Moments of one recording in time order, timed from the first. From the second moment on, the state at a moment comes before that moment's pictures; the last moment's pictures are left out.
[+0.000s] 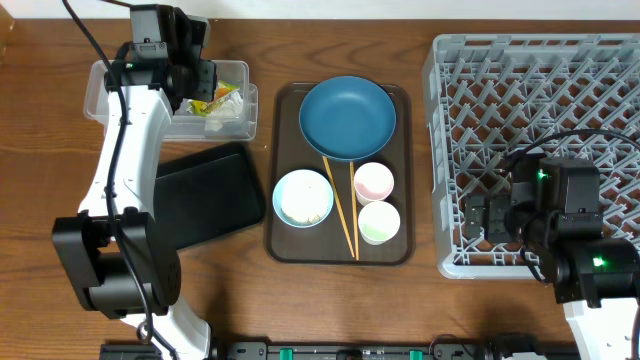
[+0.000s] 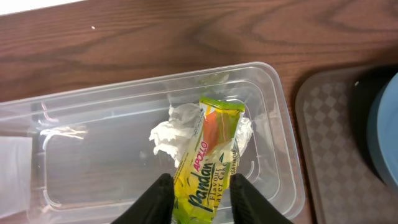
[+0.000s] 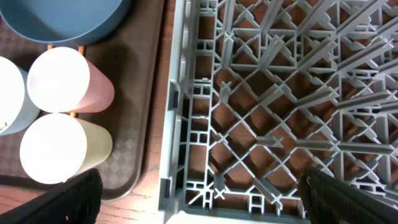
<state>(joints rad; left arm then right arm) 0.06 1.85 1.63 -0.71 0.08 0.20 0.07 0.95 0.97 -0.98 -0.07 0.05</state>
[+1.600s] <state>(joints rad) 0.06 1.99 1.58 -0.71 -0.06 0.20 0.07 0.95 0.97 -1.01 -0.07 0.05</state>
